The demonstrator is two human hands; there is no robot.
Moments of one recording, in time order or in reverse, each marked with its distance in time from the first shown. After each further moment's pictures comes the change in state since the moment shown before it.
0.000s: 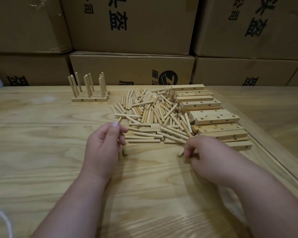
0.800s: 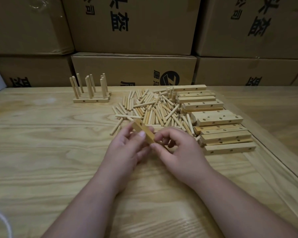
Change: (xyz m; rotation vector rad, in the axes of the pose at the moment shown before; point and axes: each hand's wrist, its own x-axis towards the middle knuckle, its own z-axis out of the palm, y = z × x) left_hand -0.011 0.013 0.031 -0.475 -0.209 -0.370; right_hand 0.027 -0.033 0.053 0.625 0.399 -0.463
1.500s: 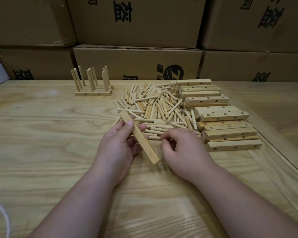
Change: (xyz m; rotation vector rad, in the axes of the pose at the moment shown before) left_hand 0.010 -0.001 -0.005 -0.088 0.148 -0.020; right_hand 0.004 0.008 0.000 -0.360 -0.111 0.182
